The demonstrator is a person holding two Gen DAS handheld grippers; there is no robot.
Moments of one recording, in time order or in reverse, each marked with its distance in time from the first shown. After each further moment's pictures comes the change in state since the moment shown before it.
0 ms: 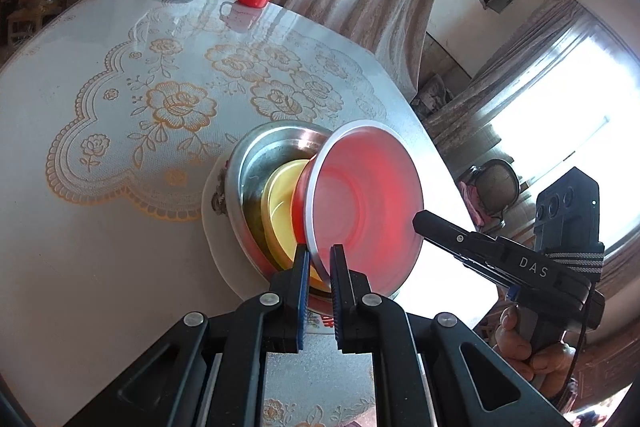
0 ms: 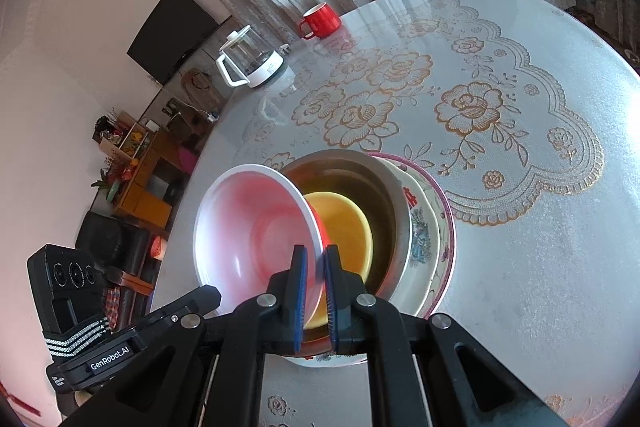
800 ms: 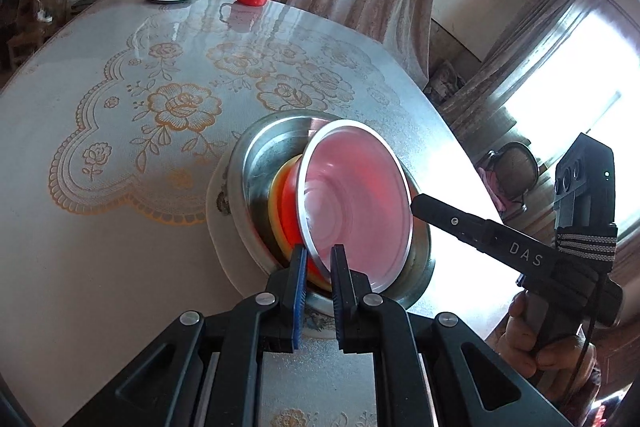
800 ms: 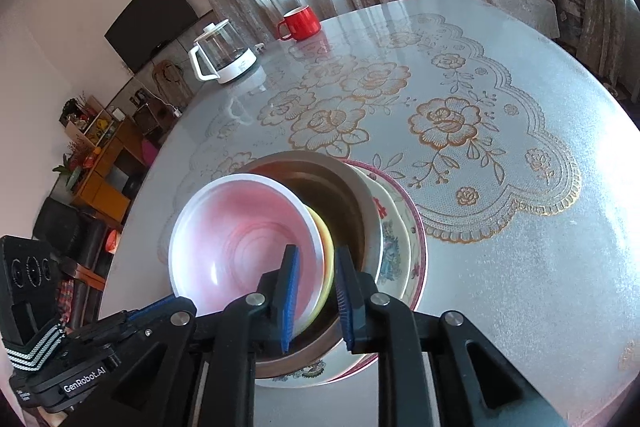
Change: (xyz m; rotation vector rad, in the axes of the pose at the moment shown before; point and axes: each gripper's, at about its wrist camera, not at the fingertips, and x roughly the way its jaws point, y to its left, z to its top) left arm 0.016 -0.003 -0.003 0.062 0.015 0.071; right arm 0.018 0.004 -0.003 -0.077 -0.025 -0.165
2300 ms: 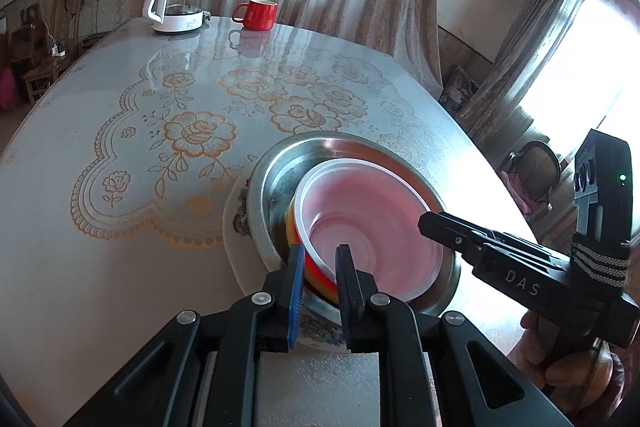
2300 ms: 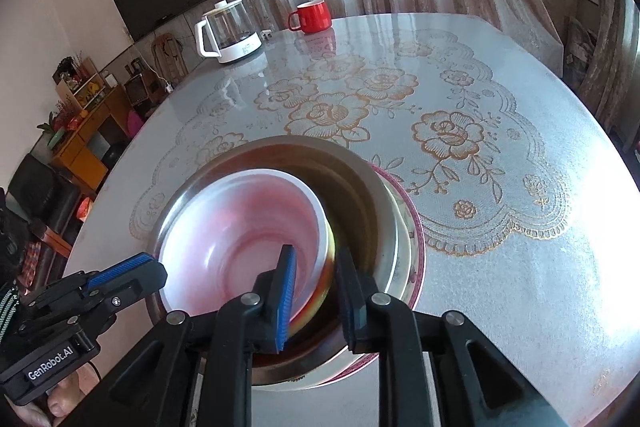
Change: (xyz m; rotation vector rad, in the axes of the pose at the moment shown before) left arm 0.001 -0.007 -0.004 0.073 -0.085 0.106; right arm 0.004 0.016 -0.012 -0.141 -0.013 -0.090
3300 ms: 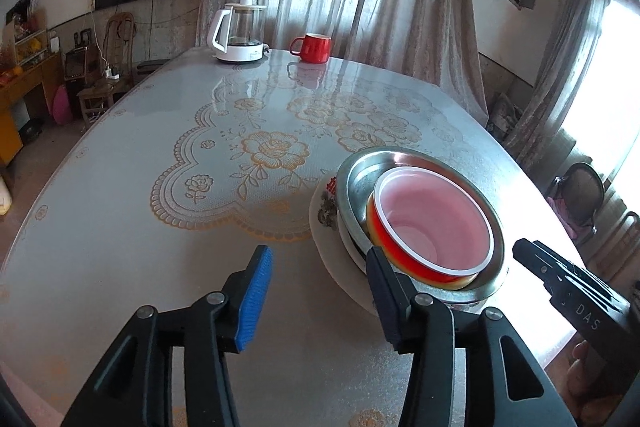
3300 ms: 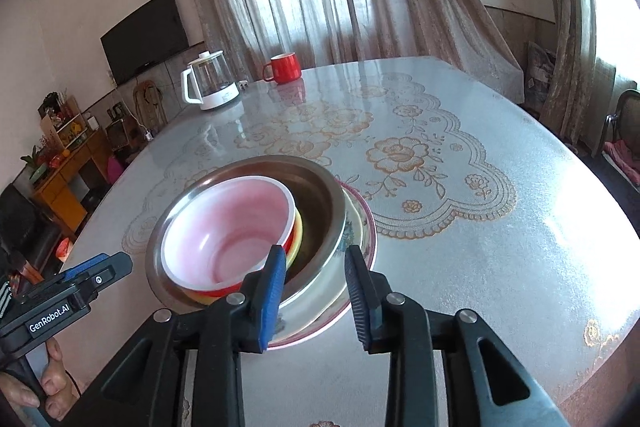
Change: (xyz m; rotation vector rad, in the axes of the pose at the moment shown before) left arm -0.033 0.022 -0.034 -0.016 -0.153 0.208; right arm -0.047 0.003 -0.050 0.032 -0.211 -0.121
